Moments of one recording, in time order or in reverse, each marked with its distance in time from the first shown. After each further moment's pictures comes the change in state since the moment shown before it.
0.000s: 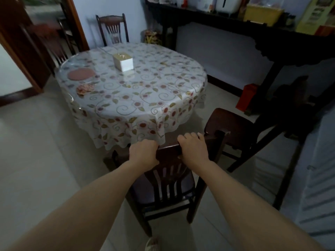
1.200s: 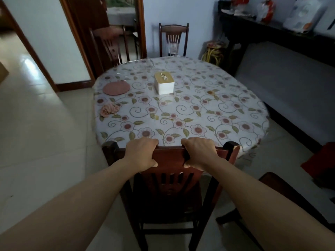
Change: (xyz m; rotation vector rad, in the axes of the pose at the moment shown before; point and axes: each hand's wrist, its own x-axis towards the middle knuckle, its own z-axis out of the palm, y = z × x) left_hand 0.311 -0.089 -0.091 -0.005 0.048 -0.335; right_hand 0.398 0.080 -0.021 -0.049 -0.189 -0.475
